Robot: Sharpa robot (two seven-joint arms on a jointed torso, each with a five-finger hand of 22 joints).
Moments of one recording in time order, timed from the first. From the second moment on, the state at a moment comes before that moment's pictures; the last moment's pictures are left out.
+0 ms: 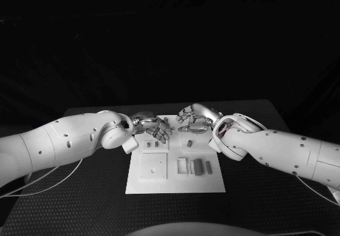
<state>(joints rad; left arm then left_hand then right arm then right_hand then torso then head) 1.24 -0.68 -0.17 1.27 -0.43 0.12 0.01 0.94 0.19 0.61 -0.28 0.05 0.90 0.13 0.38 0.50 1.23 0.08 0.12 0.26 0.98 0.09 0.33 0.77 0.01 0.91 0.00 0.08 0.75 1.16 -0.65 -0.09 1.42 -1.08 -0.41 0.02 1.15 -0.15 0.63 -0.28 0.14 0.83 0.20 0.22 0.53 1.03 0.16 0.09 0.22 0.98 0.05 1.41 0.66 0.25 0.93 0.11 0.70 1.31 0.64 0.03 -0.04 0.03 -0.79</state>
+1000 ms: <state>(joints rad) 1.24 -0.69 -0.17 1.30 -0.50 0.10 0.13 0.94 0.19 0.62 -0.28 0.05 0.90 0.14 0.38 0.52 1.23 0.08 0.12 0.28 0.99 0.09 0.34 0.79 0.01 0.92 -0.01 0.08 0.75 1.16 -0.64 -0.09 1.30 -0.37 0.01 0.14 1.08 0.00 0.58 -0.25 0.14 0.80 0.20 0.24 0.49 1.08 0.14 0.11 0.18 0.99 0.03 1.30 0.60 0.26 0.92 0.12 0.63 1.29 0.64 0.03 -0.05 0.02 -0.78</state>
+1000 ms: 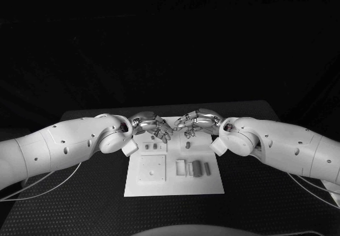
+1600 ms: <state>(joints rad) 1.24 -0.69 -0.17 1.30 -0.50 0.11 0.13 0.94 0.18 0.63 -0.28 0.05 0.90 0.14 0.38 0.52 1.23 0.08 0.12 0.28 0.99 0.09 0.34 0.79 0.01 0.92 -0.01 0.08 0.75 1.16 -0.64 -0.09 1.29 -0.37 0.01 0.13 1.08 0.00 0.59 -0.26 0.14 0.81 0.21 0.25 0.49 1.08 0.15 0.10 0.16 1.00 0.03 1.29 0.61 0.25 0.93 0.12 0.62 1.29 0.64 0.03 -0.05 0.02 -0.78</state>
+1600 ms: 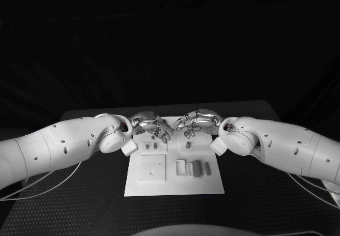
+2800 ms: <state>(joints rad) 1.24 -0.70 -0.17 1.30 -0.50 0.12 0.14 0.94 0.18 0.63 -0.28 0.05 0.91 0.14 0.39 0.53 1.23 0.08 0.12 0.29 0.99 0.09 0.34 0.80 0.01 0.92 -0.01 0.08 0.76 1.15 -0.62 -0.09 1.29 -0.39 0.00 0.12 1.09 -0.01 0.59 -0.28 0.14 0.82 0.20 0.26 0.48 1.08 0.15 0.10 0.15 1.00 0.03 1.29 0.62 0.25 0.93 0.12 0.61 1.30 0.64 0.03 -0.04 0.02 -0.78</state>
